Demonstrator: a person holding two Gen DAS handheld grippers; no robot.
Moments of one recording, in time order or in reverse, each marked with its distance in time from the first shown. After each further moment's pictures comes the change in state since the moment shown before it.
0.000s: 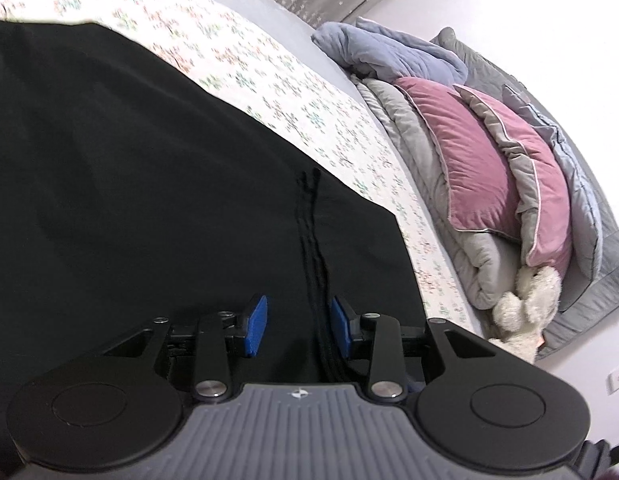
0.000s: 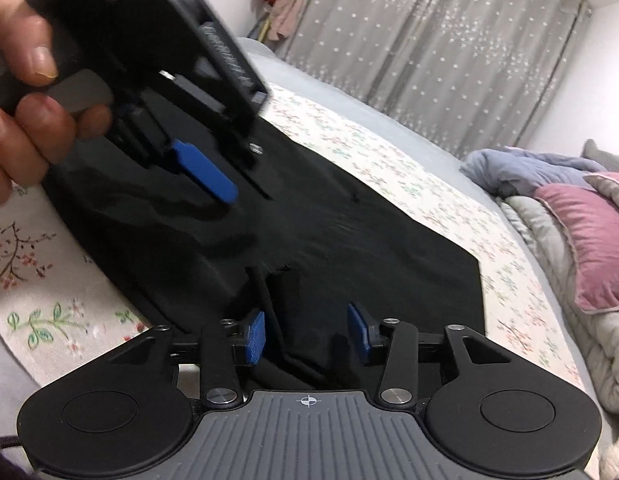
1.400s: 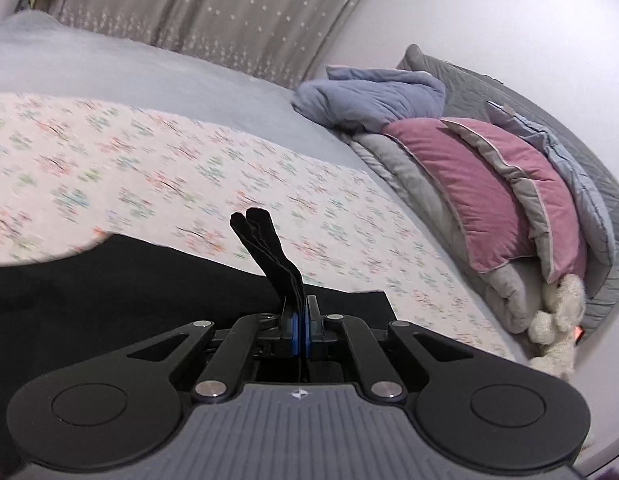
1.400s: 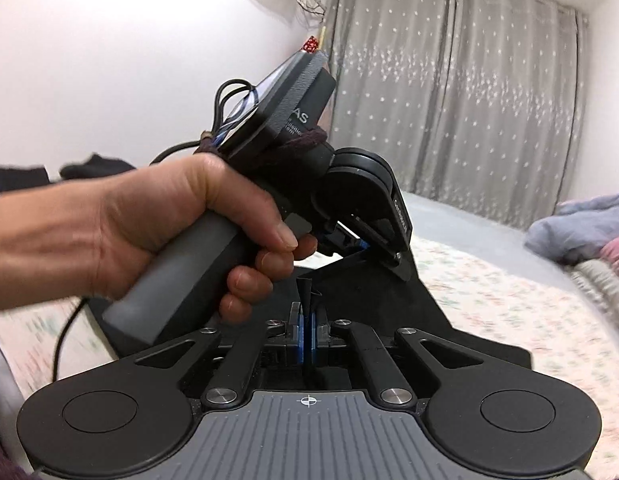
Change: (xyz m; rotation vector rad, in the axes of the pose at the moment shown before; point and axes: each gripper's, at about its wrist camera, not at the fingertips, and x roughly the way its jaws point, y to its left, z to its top) left arm -0.070 0.013 0.099 0.291 -0.155 0.100; right arm -0.038 0.083 0.123 0.176 -0.284 0.186
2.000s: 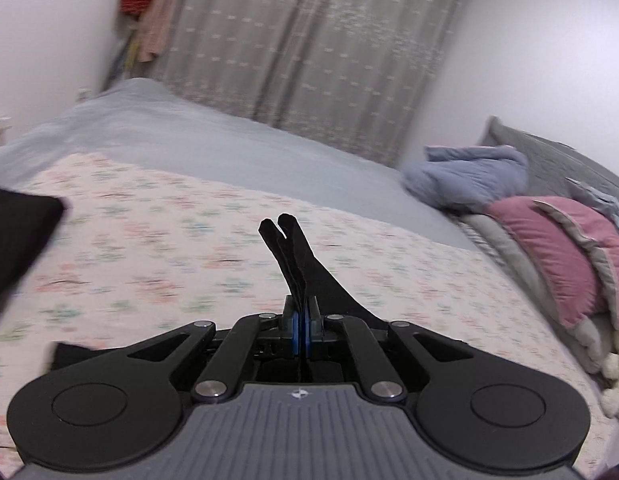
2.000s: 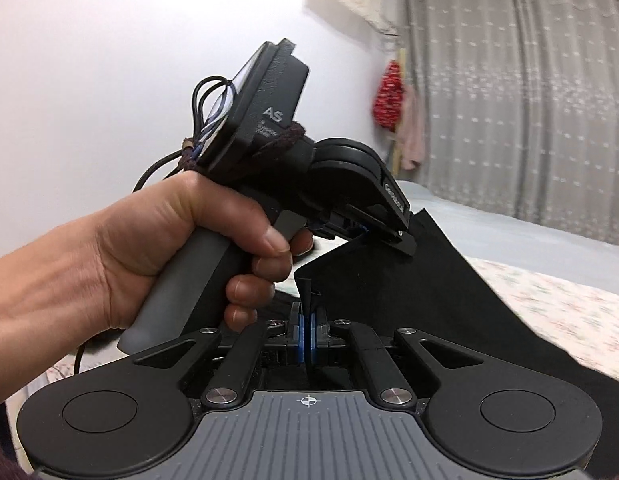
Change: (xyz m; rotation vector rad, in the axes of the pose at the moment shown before) left arm -0.150 0.166 0.022 -0.031 -0.195 0.263; right arm 0.080 0.131 0.055 0.028 -0.092 0.284
